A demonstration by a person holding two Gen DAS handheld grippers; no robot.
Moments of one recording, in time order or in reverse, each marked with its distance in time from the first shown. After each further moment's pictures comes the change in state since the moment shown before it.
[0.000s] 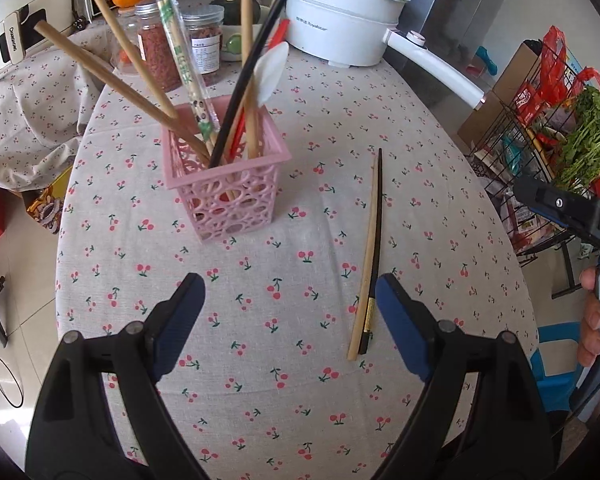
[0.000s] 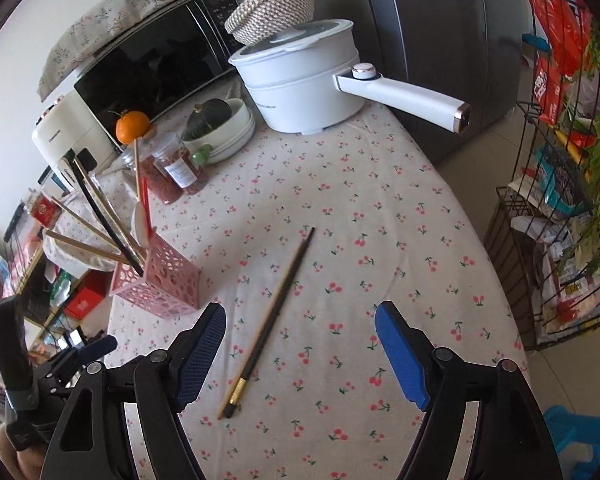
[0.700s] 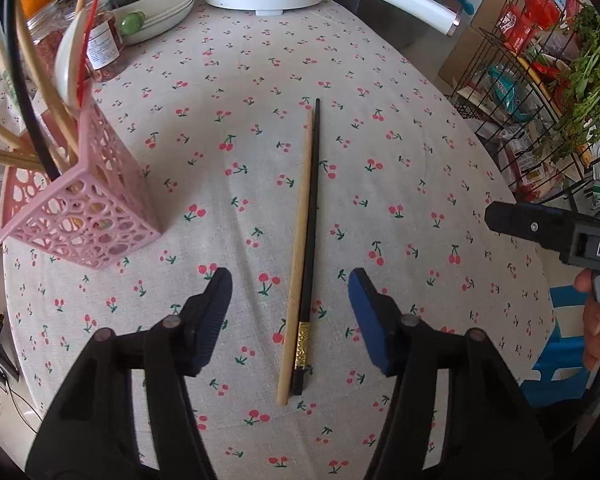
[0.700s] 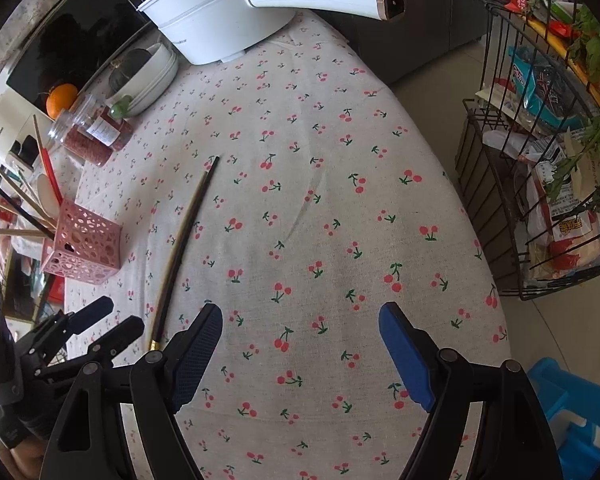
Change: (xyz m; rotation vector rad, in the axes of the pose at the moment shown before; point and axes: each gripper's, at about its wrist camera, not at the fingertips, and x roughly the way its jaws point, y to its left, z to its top) left arm 0.066 -0.070 0.017 0.153 0.149 -0.017; right arm 0.051 -0.076 -0.016 0.093 0.244 -0.065
